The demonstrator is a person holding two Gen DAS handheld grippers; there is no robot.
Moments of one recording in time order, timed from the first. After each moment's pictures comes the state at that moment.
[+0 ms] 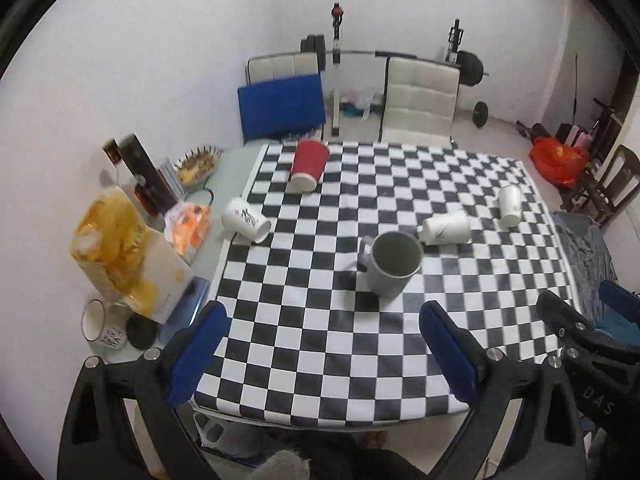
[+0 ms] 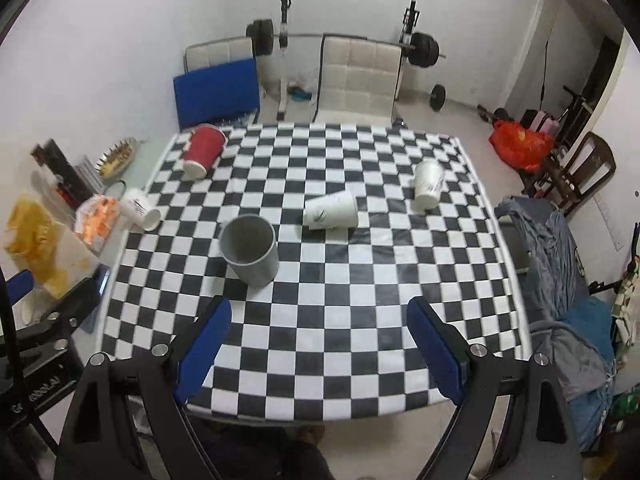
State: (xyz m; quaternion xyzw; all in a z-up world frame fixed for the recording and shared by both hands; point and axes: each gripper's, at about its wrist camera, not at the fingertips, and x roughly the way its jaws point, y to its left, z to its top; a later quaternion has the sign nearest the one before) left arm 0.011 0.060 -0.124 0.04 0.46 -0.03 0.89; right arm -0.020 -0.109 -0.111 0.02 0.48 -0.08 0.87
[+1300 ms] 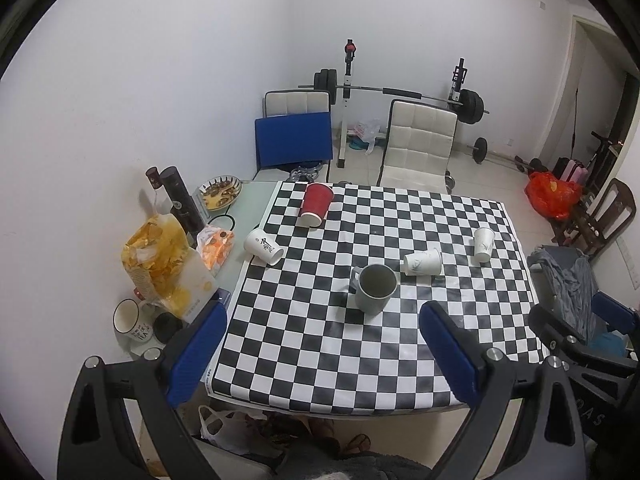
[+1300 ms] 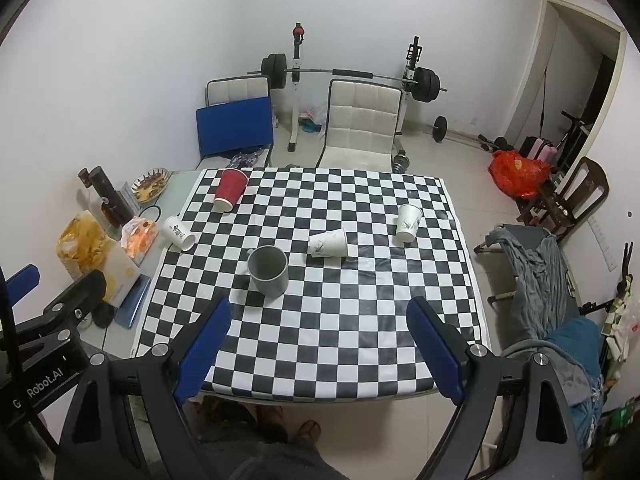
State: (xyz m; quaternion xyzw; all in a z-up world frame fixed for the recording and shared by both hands) left arm -0.044 0.068 -0.029 0.01 0.42 -0.01 0.91; right arm -0.086 -0.104 0.014 0.02 0.45 -0.07 0.89
